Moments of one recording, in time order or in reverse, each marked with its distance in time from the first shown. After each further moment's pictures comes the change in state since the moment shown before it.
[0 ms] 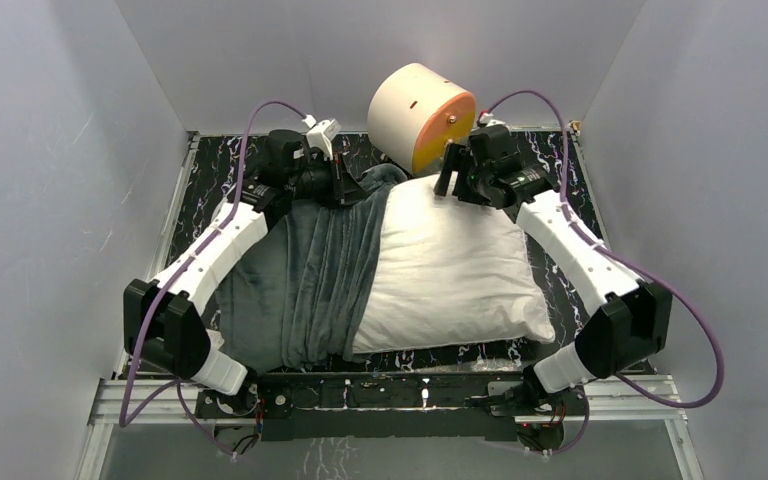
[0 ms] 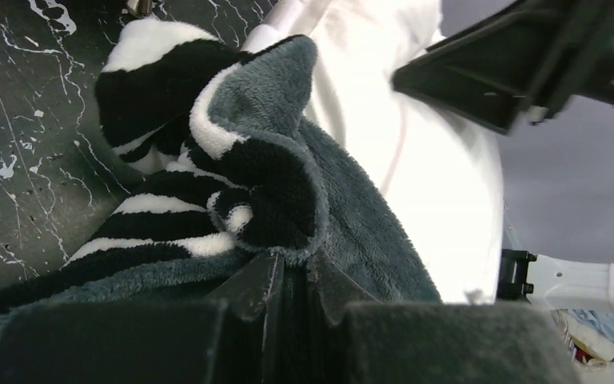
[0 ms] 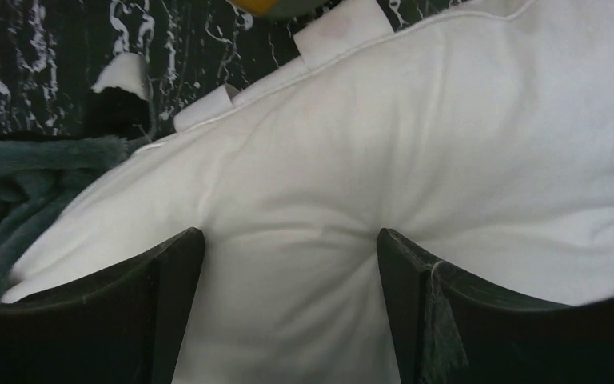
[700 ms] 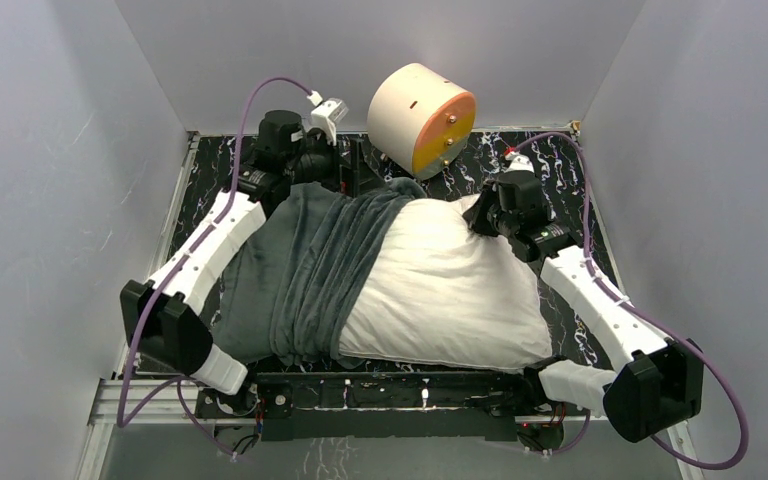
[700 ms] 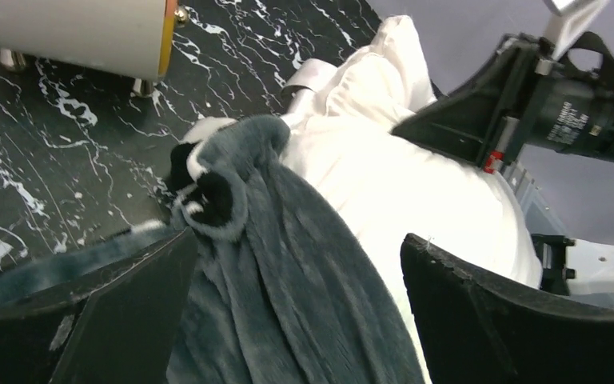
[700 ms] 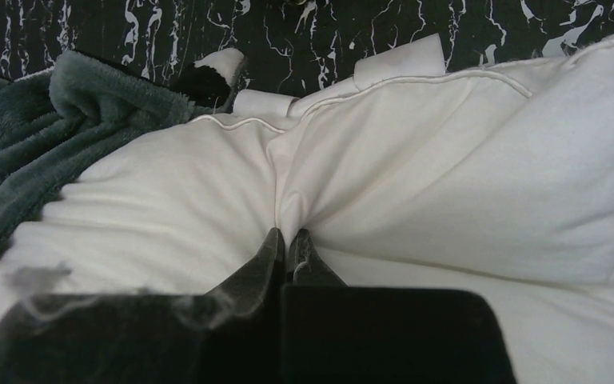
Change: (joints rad) left arm -0.011 -0.020 0.106 -0.043 0.020 0.155; right arm -0.045 -0.275 -0.455 0.278 -0.065 0.015
